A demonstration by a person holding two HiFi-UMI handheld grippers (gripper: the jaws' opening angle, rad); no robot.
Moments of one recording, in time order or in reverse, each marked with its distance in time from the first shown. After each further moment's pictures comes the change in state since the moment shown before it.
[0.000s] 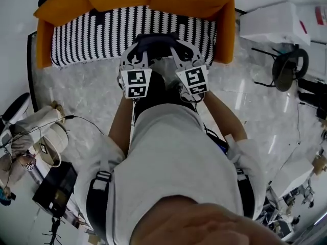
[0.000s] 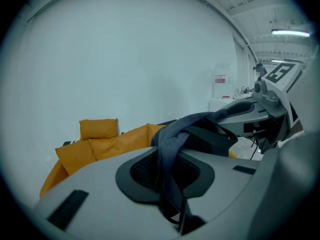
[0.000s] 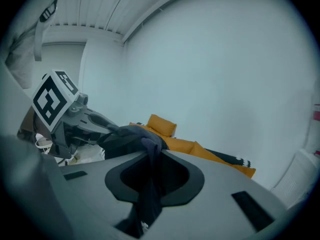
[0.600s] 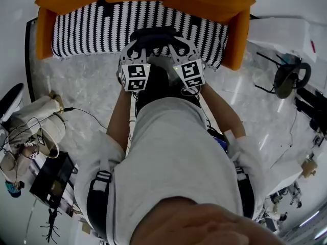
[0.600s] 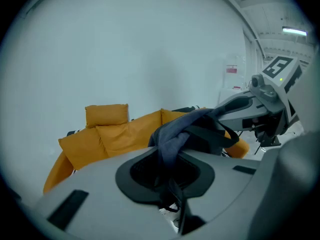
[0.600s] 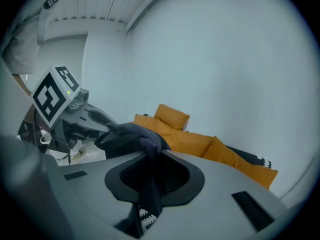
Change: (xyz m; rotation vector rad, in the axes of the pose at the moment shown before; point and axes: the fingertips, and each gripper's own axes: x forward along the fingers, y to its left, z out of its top) left arm 0.044 0.101 -0.072 -0.044 0.115 0.031; right arm 0.126 0.035 -0.014 -0.022 0.095 0.089
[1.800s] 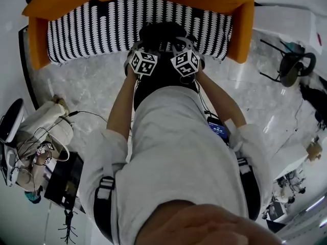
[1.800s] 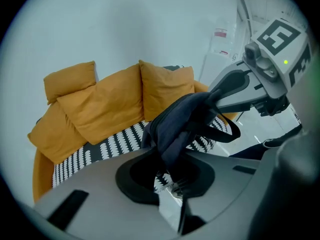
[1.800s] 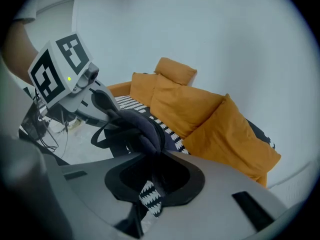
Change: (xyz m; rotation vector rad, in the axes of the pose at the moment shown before) left arm 0.130 -0.026 -0.137 0.127 0.349 -0.242; right arm 0.087 -0.013 -0.152 -0.052 0.418 -0.003
